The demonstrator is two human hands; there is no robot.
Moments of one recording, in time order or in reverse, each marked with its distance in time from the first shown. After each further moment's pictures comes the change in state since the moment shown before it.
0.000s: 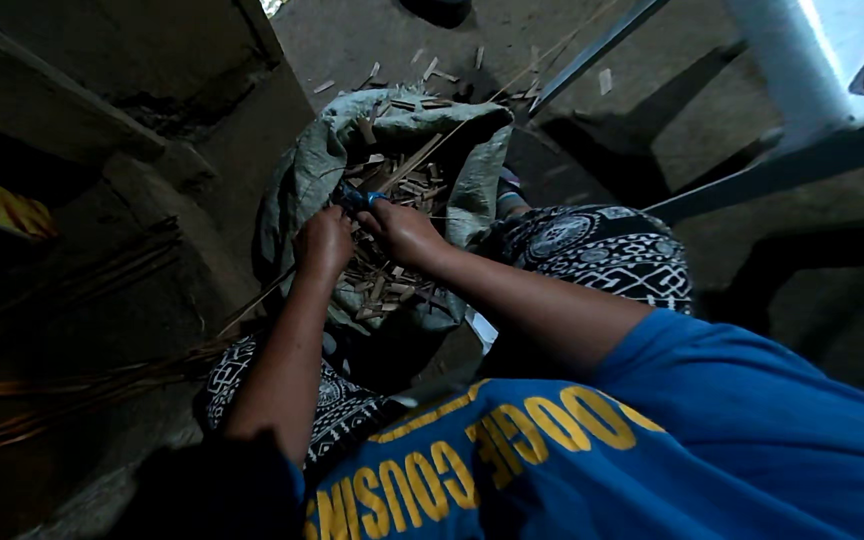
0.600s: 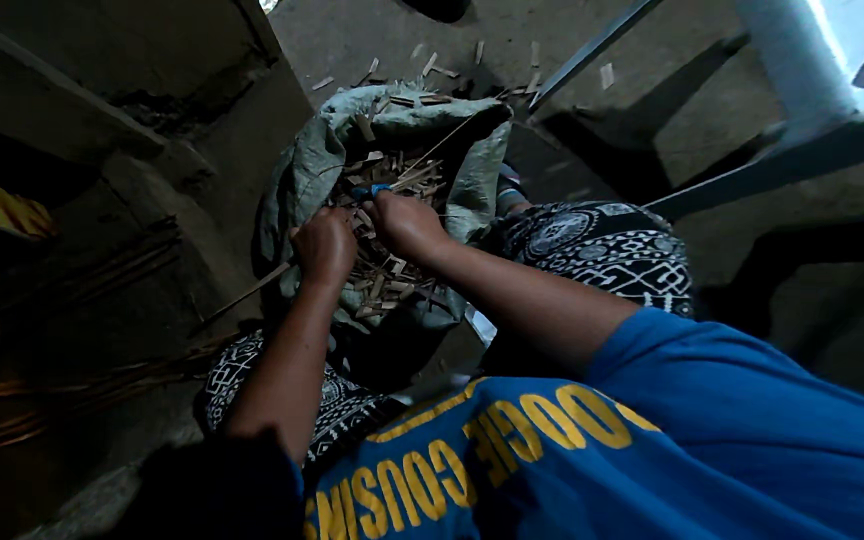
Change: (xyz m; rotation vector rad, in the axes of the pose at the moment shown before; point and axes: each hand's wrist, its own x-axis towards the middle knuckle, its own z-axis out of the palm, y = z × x) left_hand -0.006 0.003 0.015 0.177 0.141 0.046; right_hand 0.007 -0.004 -0.003 -0.139 0.036 0.148
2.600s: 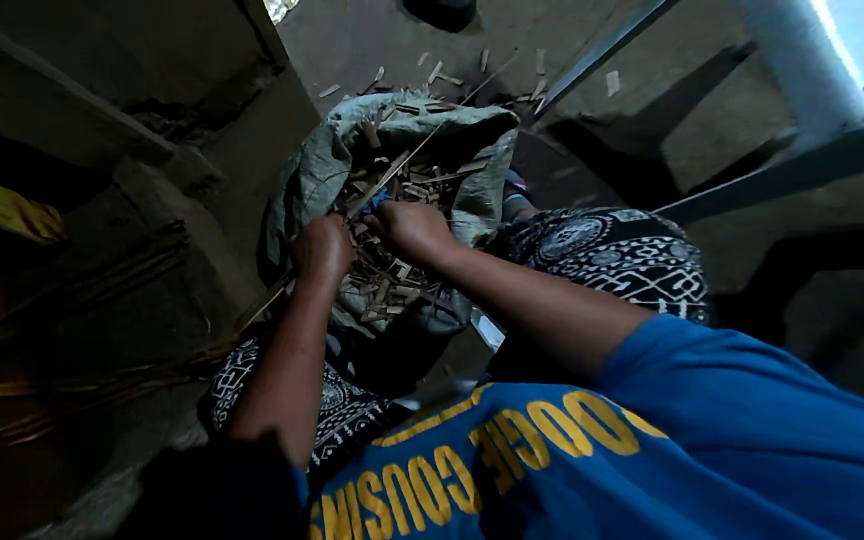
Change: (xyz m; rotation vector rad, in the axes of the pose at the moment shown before) left_hand 0.003 -0.003 -0.022 0.013 -0.156 -0.102; right_hand 0.001 0.005 0.001 -0.036 0.000 -0.090
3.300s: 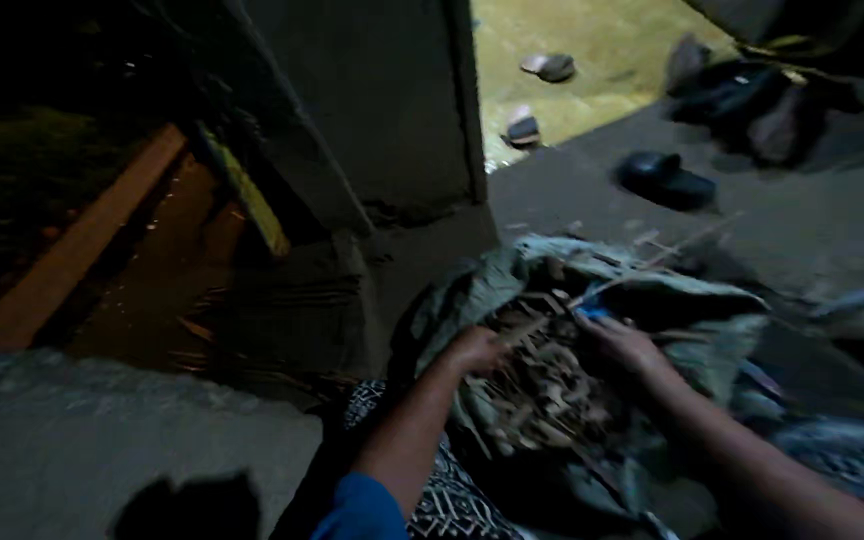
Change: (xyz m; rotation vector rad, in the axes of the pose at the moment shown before) left_hand -0.050 -0.054 -0.014 -0.618 -0.258 0.052; right_hand -0.026 -0.002 -0.003 0.867 0.133 0.049
